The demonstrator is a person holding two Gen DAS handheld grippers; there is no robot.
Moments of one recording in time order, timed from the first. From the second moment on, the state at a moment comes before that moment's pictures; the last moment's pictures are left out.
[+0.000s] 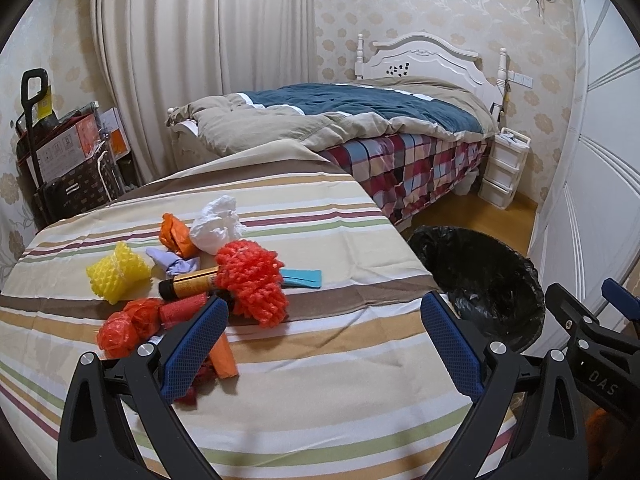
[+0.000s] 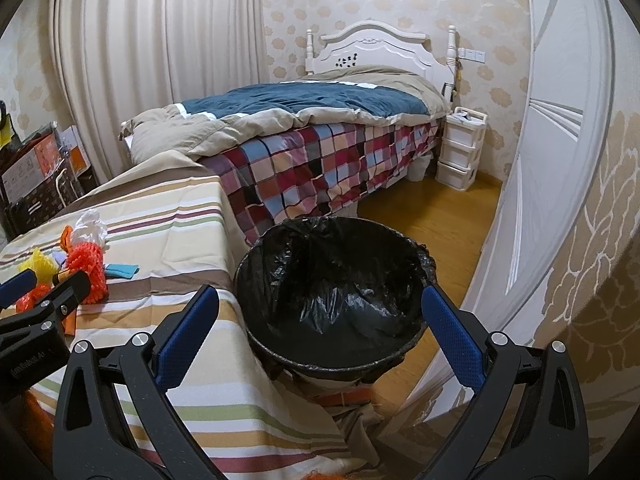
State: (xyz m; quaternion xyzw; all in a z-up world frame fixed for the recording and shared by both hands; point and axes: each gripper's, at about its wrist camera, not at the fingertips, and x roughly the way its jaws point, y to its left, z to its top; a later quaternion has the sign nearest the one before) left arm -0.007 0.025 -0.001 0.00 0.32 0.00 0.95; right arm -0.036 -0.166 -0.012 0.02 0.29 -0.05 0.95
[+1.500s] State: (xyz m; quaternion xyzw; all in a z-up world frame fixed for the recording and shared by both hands) left arm -0.049 0.149 -0.038 -0.07 0.39 0.04 0.92; right arm -0.025 -0.022 -0.043 -0.03 0.36 0.12 0.92
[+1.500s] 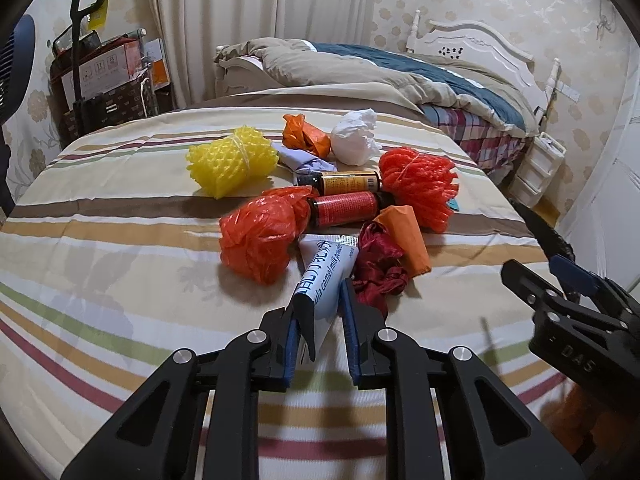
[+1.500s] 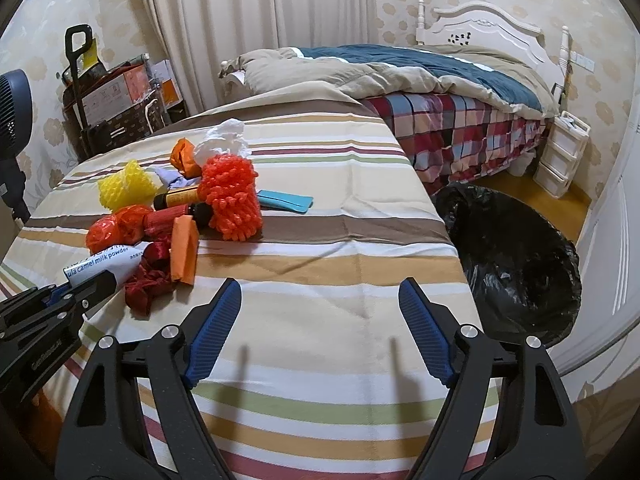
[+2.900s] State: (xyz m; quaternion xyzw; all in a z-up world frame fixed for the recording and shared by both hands) left arm -0.085 0.195 -0.041 -0.13 0.37 0.05 0.92; right arm -0.019 0.063 -0.050 -0.08 0.39 0.22 0.89
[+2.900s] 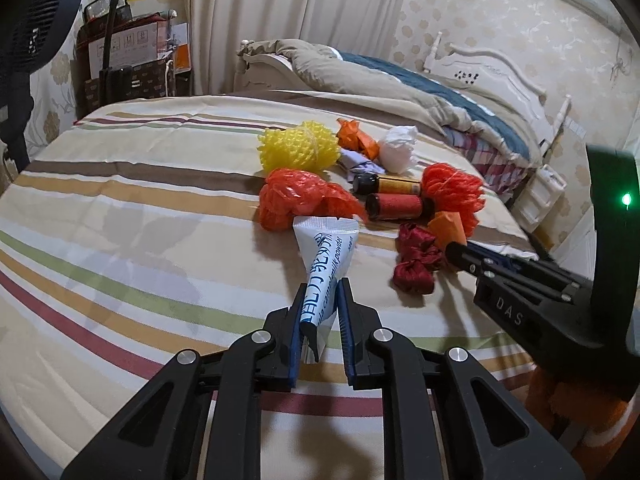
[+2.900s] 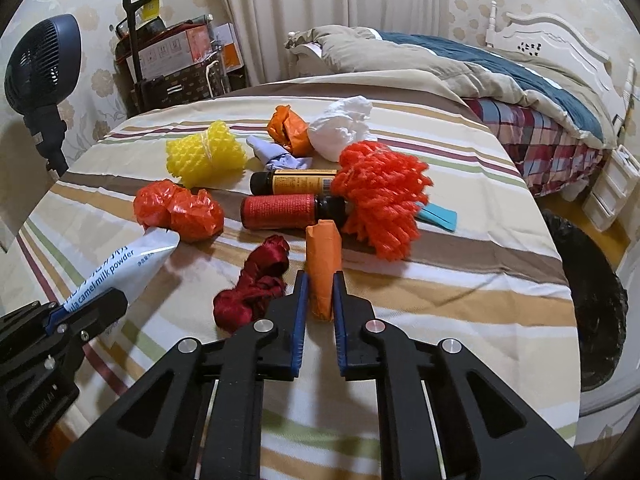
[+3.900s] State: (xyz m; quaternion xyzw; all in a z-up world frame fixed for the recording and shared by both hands) left arm -0.008 0.051 0.001 -0.05 0.32 -0.09 0.94; right arm 0.004 -0.115 -0.021 0.00 0.34 0.06 0.94
